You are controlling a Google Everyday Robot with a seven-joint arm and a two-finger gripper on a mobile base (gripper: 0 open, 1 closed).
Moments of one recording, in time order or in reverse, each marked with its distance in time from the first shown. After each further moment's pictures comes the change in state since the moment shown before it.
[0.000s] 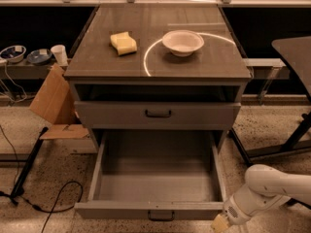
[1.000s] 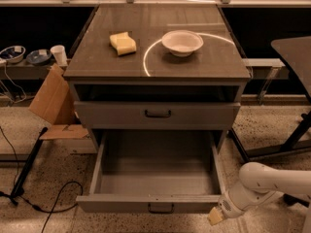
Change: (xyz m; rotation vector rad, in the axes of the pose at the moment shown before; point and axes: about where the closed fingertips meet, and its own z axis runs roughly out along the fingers) arm -0.028 -0.019 0.013 0.053 -0.033 0.063
